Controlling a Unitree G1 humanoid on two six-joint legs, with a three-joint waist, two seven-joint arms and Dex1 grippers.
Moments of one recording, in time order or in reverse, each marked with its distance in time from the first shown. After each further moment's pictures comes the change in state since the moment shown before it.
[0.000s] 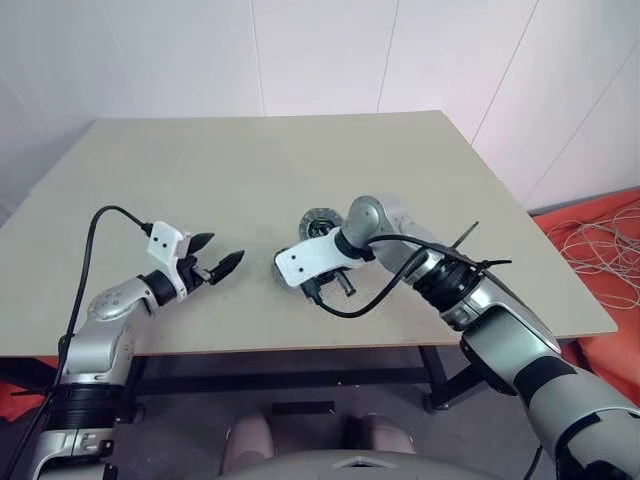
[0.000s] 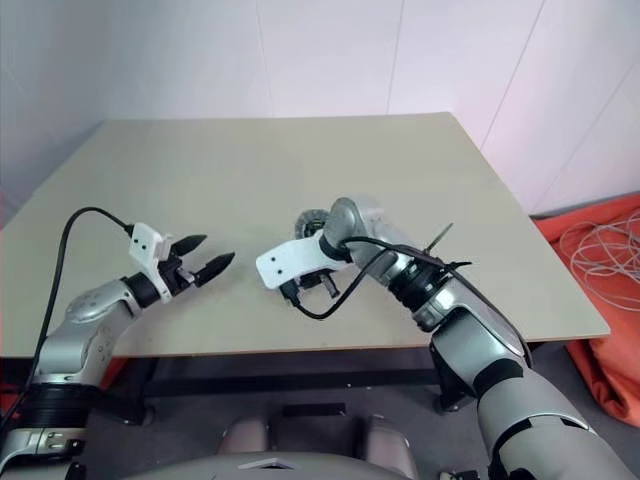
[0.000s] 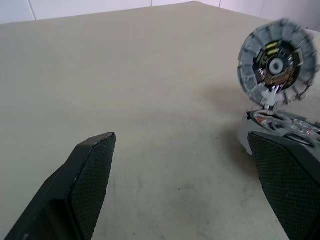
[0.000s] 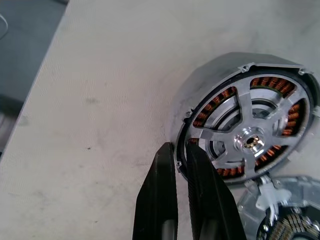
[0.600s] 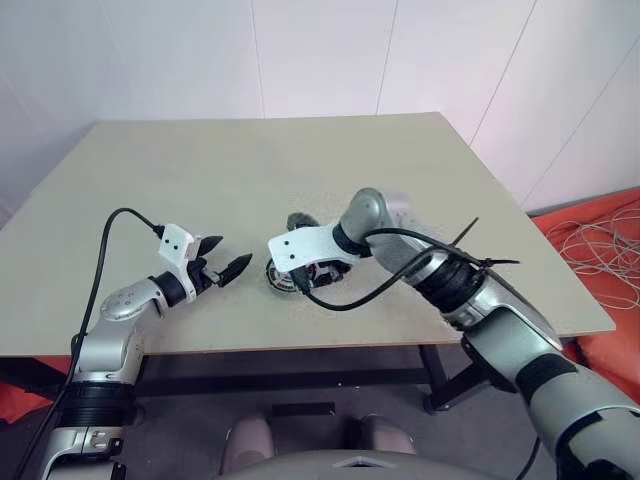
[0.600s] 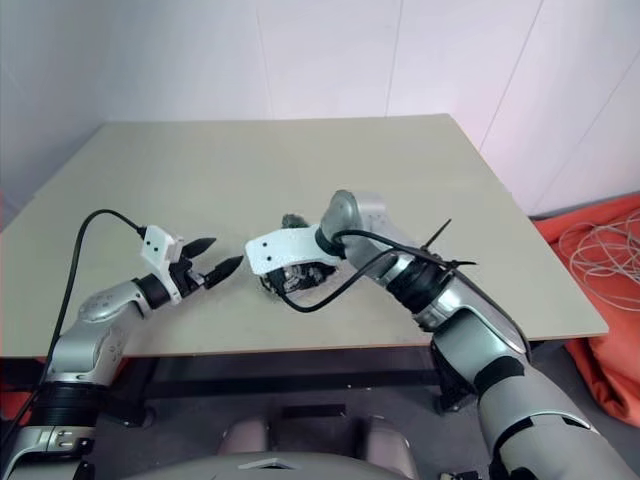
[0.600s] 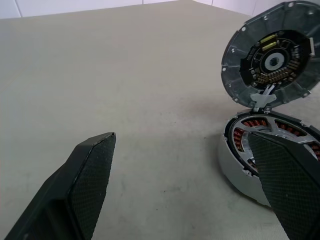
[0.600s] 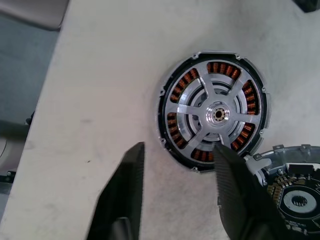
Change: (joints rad) left arm -0.006 -0.029 -0.024 0.010 0.022 -0.005 0.002; right arm 0.010 -0.049 -0.004 -0.149 0.058 0.132 -0.019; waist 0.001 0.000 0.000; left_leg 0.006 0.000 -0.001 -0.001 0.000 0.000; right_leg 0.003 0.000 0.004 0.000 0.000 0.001
